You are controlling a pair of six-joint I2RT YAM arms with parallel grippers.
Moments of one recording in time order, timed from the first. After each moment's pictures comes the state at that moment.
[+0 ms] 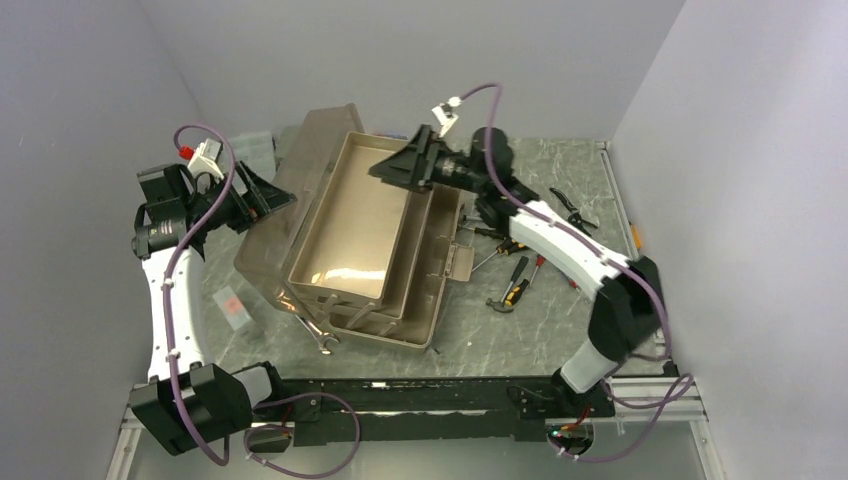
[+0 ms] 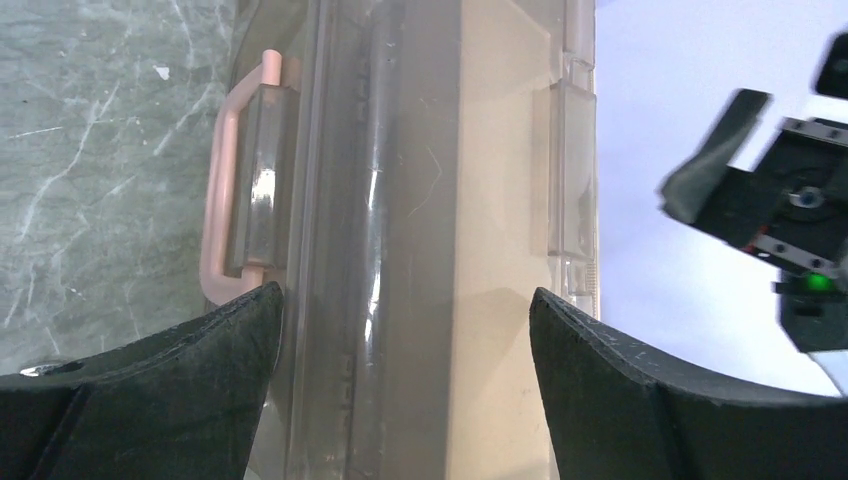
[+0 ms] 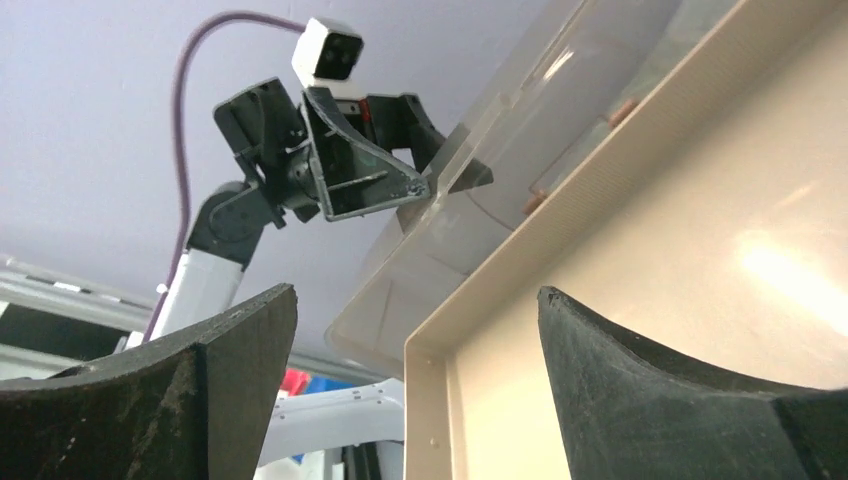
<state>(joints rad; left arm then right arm) 0.34 1.15 1.19 -0.66 0.87 -0.38 0.62 1.66 1.38 0.34 -0.66 1.06</state>
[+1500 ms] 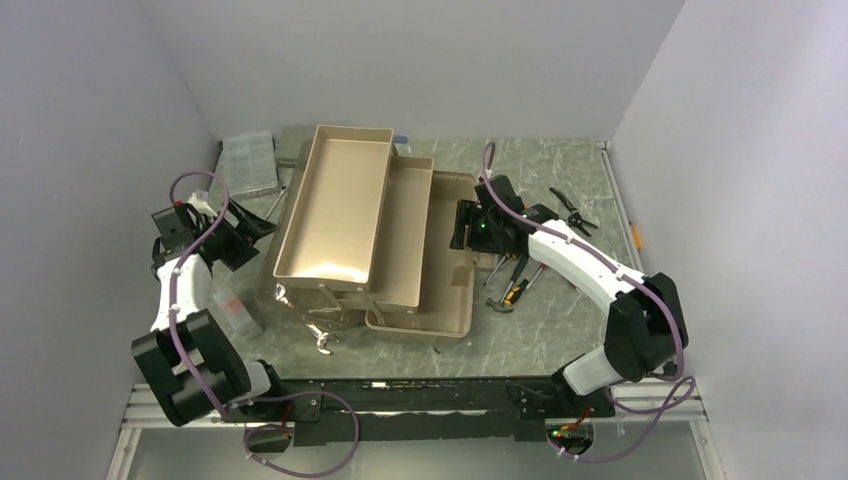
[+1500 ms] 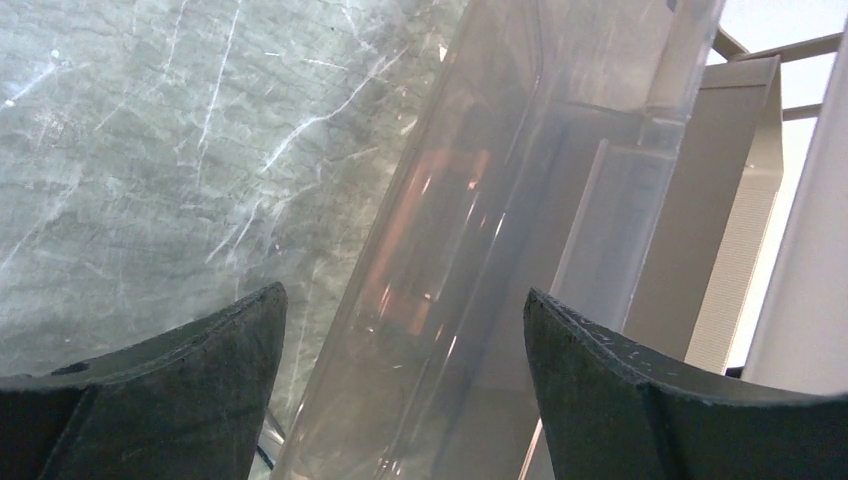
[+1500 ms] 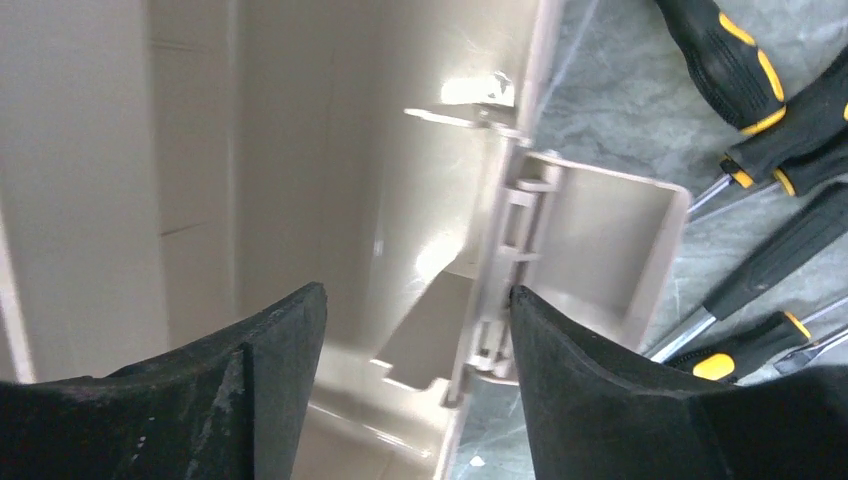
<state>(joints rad) 0.48 1.27 0.82 -0.35 0.65 -0.47 0.53 1.48 1.11 -0.54 0.00 0.58</state>
